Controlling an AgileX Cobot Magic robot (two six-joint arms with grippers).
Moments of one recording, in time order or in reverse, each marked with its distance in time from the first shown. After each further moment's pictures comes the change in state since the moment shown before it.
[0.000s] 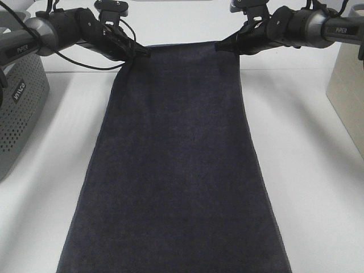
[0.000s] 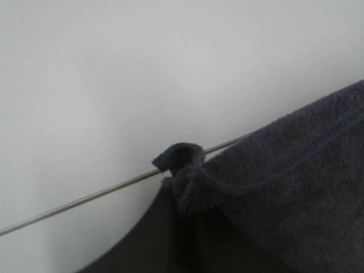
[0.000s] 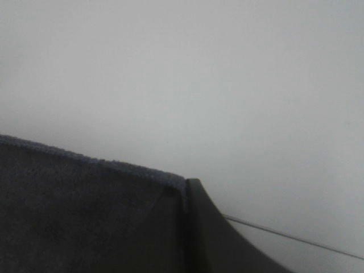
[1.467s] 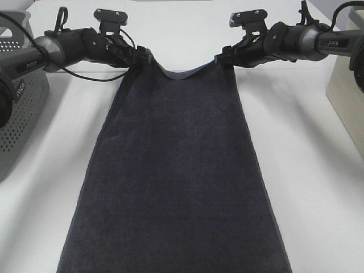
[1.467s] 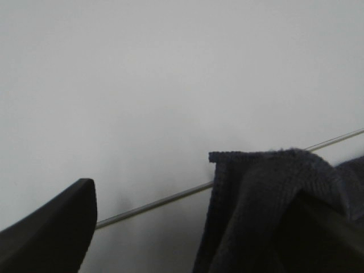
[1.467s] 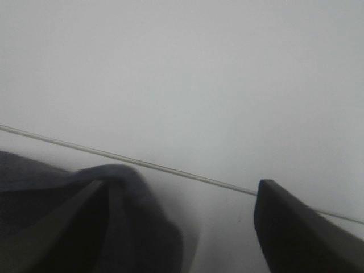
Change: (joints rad) left arm 0.000 0.068 0.000 0.002 -0.177 -0.010; right arm 0.000 0.055 0.000 0.027 -0.016 -0.004
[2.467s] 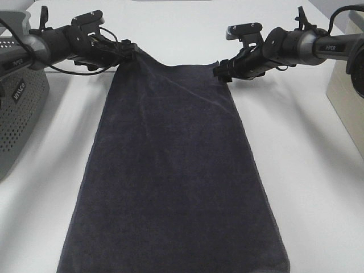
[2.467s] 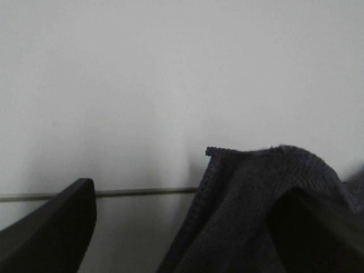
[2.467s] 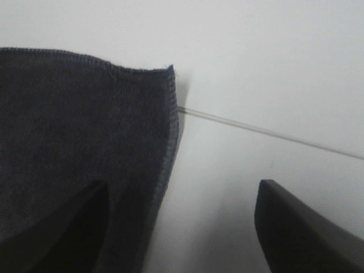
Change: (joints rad) left arm 0.062 0.000 0.000 -0.138 0.062 -0.210; right arm 0.000 0.023 -0.001 0.000 0.125 0.000
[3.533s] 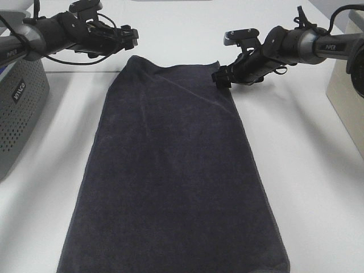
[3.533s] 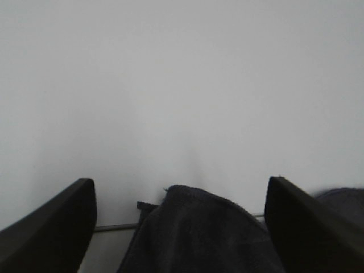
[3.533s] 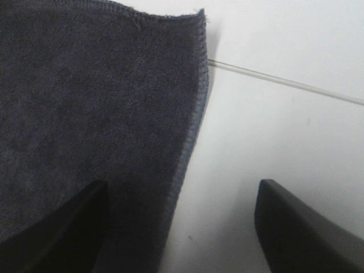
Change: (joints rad) left arm 0.000 -0.041 -0.001 -0.116 -0.030 0.157; right arm 0.000 -0.005 -0.008 0.004 0.132 -0.001
